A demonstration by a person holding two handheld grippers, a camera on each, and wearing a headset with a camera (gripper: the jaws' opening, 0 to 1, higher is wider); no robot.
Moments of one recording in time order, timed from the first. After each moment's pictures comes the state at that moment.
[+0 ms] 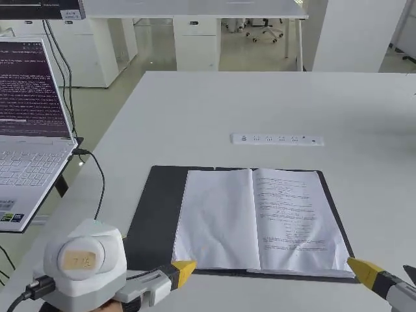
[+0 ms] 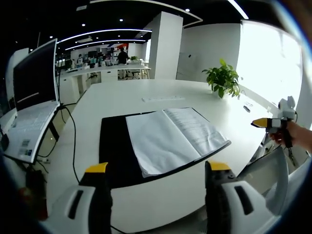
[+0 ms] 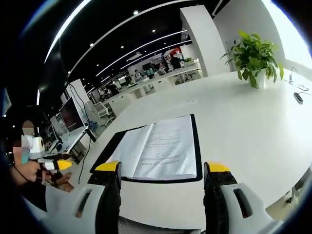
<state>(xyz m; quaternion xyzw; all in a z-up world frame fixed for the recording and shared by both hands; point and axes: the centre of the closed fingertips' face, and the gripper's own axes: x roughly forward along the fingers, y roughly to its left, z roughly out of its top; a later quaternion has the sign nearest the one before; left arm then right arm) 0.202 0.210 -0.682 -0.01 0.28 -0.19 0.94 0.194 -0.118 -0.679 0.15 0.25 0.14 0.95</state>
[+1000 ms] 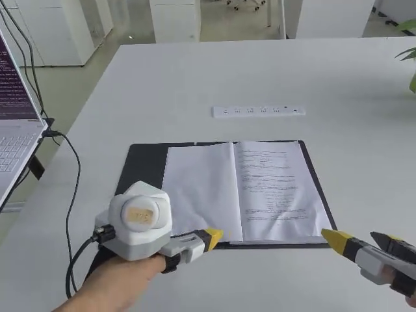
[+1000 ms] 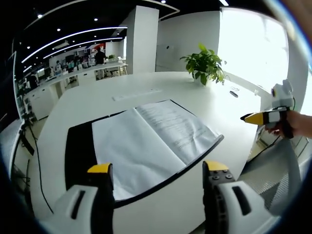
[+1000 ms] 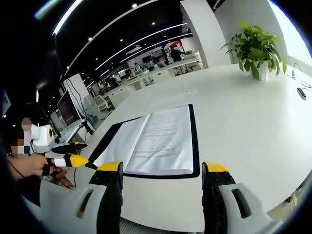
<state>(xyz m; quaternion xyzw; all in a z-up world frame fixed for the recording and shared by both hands) 0.244 0.110 -0.723 0.04 0.29 -0.28 0.91 0.206 -0.124 -0.714 0.15 0.28 0.15 0.94</state>
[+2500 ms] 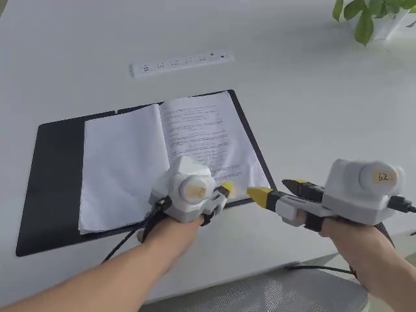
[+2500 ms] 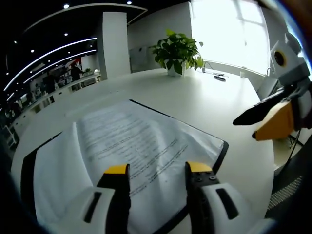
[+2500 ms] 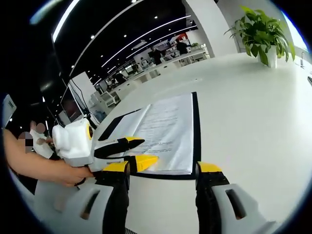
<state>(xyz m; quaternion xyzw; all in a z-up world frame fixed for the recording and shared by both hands) 0.298 -0.056 -0.807 0.11 0.24 -0.35 0.90 0.228 -0.125 -0.760 0.17 0.30 0.19 0.92</state>
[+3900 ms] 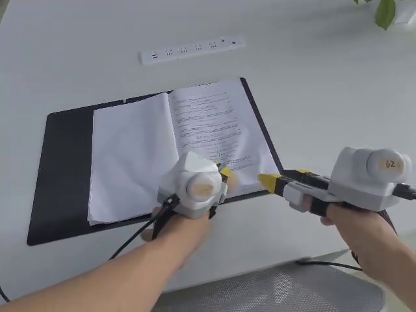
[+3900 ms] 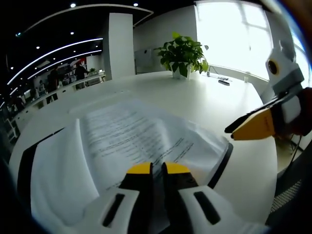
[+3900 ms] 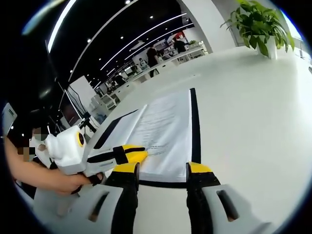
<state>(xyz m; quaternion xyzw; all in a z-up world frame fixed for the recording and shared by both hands) 0.304 -0.050 -0.810 0.09 0.24 -0.34 0.91 0.249 -0.119 -0.774 0.20 0.30 0.19 0.91</state>
